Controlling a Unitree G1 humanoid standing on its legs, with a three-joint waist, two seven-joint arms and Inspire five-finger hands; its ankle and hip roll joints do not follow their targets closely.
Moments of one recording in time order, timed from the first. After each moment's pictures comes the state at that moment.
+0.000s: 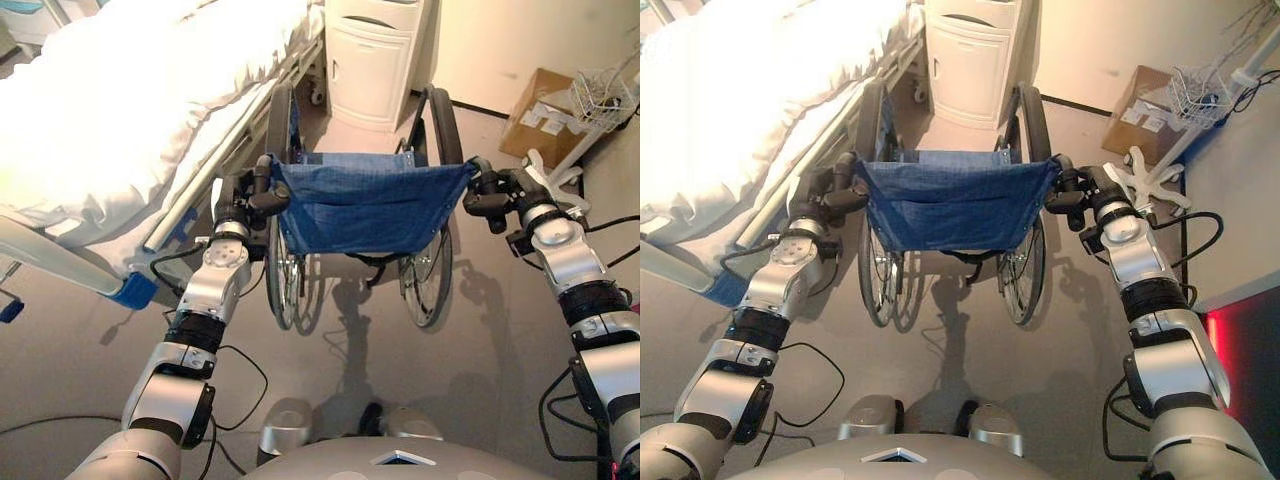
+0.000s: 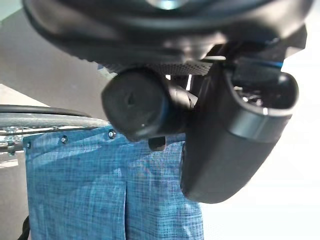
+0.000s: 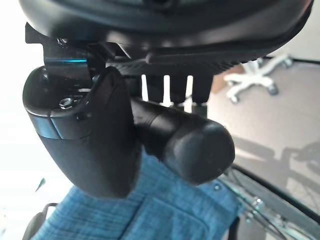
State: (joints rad) left arm -0.47 0.39 -0.20 0.44 -0.36 0.21 0.31; right arm -0.66 -0.63 0.29 0.73 0.04 0.23 0.04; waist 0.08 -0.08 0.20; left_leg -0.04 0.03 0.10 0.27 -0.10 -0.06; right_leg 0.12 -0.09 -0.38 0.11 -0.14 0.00
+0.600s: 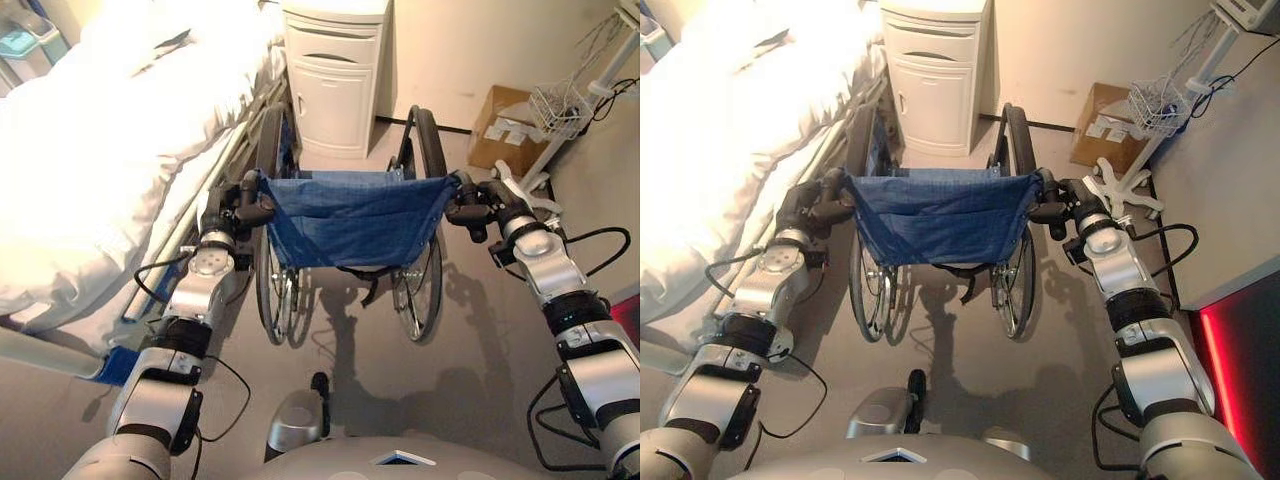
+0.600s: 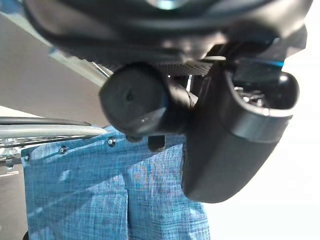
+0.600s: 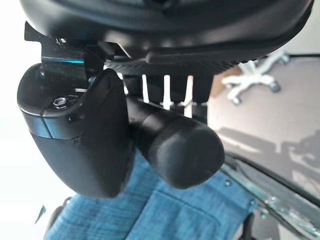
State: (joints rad) left arm -0.48 0.47 -0.17 0.51 -0.36 0.19 0.26; right arm -0.59 -0.59 0.27 0.63 0.05 0.22 0.05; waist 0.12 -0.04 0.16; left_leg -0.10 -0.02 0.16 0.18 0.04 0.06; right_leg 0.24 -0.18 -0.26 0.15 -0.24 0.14
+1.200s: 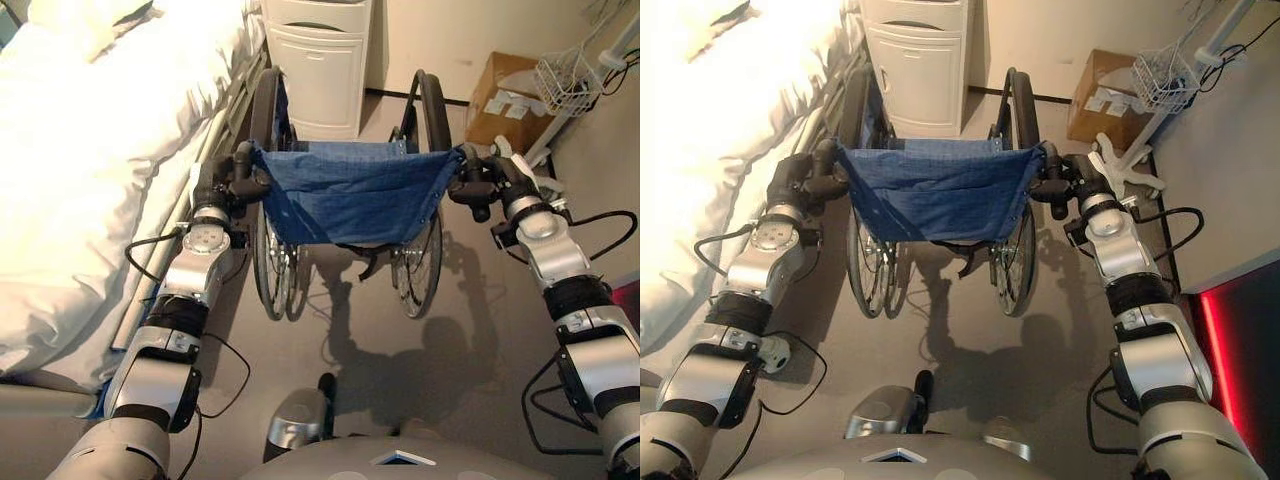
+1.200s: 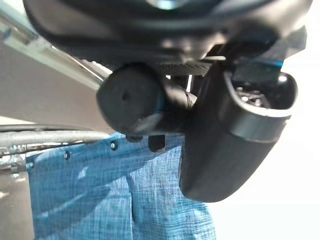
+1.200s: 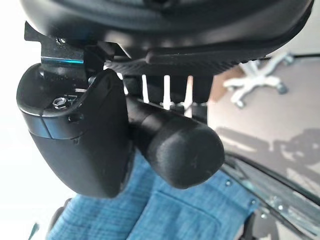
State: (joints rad) left arm -0.55 0.48 -0.18 0.53 -0.35 0.19 0.30; right arm -0.70 -0.58 0.29 0.70 0.05 0.18 0.03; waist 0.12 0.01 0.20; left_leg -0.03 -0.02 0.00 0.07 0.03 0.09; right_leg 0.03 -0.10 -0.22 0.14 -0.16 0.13
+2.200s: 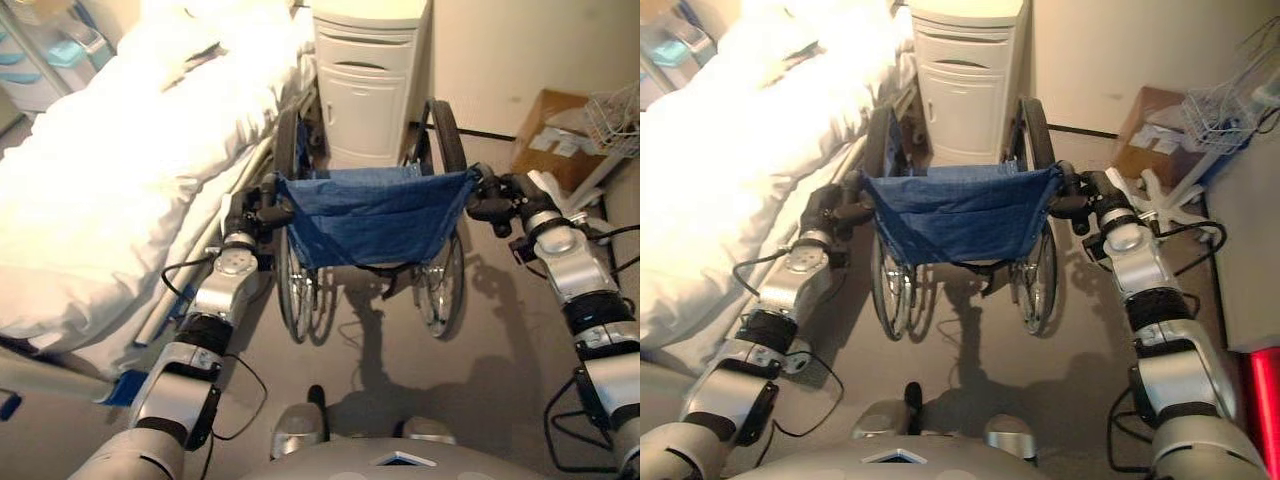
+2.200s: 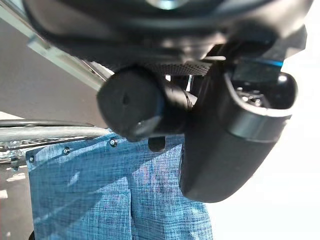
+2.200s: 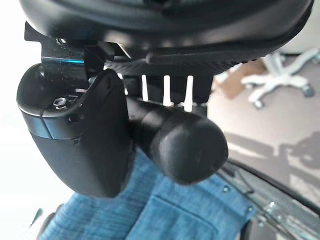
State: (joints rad) left arm -0.52 0.40 -0.22 0.54 -0.37 0.20 0.31; right arm -0.61 -0.65 0.27 0.66 0.02 0.21 0.04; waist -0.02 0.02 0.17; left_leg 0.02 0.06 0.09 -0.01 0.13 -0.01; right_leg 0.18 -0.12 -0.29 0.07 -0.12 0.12
